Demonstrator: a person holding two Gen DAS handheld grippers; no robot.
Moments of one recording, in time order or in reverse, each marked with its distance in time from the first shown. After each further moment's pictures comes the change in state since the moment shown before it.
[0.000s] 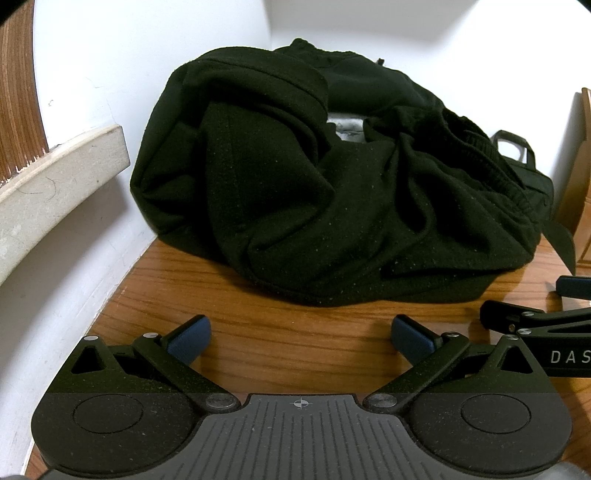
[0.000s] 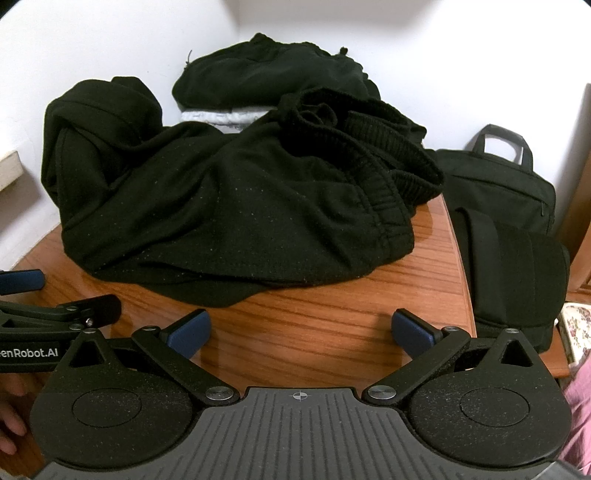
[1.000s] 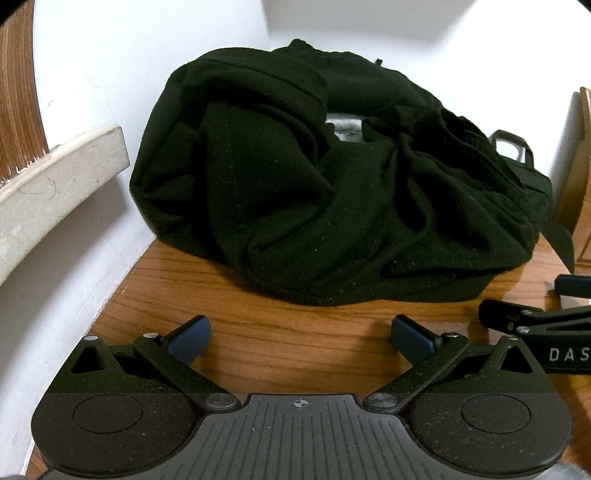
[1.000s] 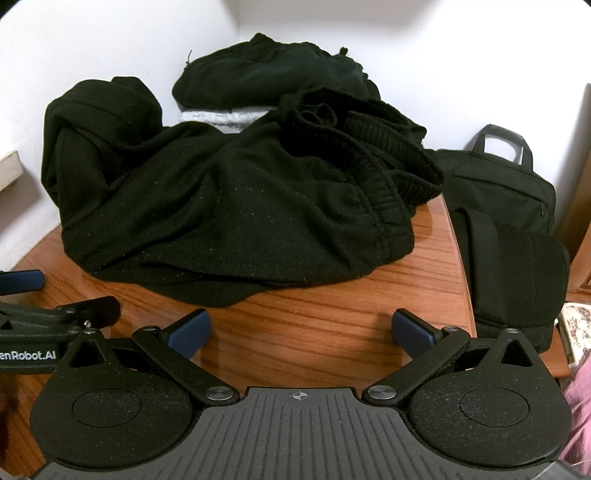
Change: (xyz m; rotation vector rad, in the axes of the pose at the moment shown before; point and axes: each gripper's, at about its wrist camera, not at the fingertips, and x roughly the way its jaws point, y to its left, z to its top) left arm -0.002 0.002 -0.001 0.011 -0.001 -0.010; right arm 0.000 0.001 0.000 0.001 0.001 0.000
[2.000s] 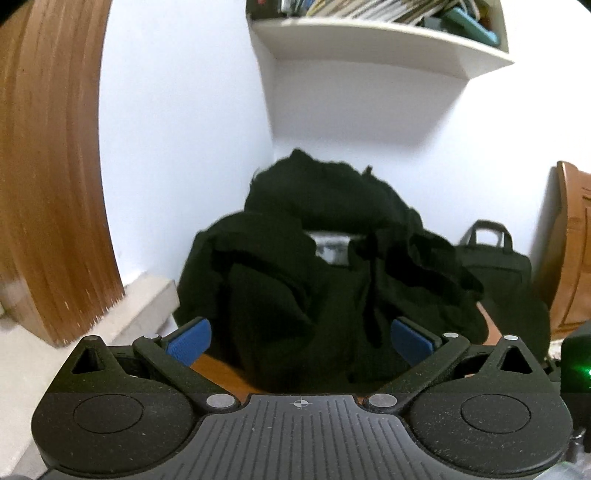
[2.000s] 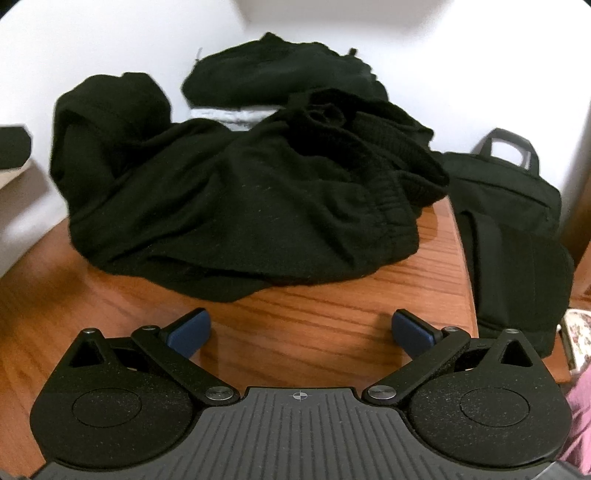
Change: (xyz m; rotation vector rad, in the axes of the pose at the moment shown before) left arm -0.096 -0.004 0.031 -0.029 -0.300 0.001; right arm 0.000 -0.002 -0.001 -0.033 0.002 0.035
